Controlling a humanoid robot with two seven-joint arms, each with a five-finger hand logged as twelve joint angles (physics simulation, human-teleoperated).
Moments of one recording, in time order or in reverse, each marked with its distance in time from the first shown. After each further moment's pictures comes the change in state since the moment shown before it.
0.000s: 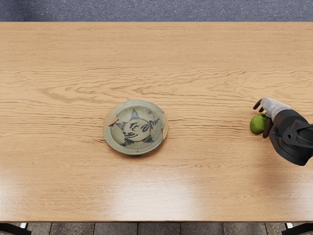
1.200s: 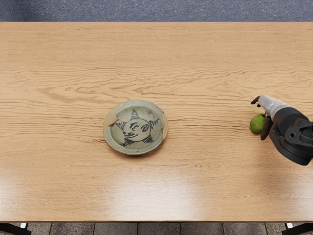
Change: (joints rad) left arm 0.000 0.000 -0.003 0.001 0.000 0.000 0.000; right arm 0.039 -0.026 0.000 0.065 -0.001 0.000 0.000
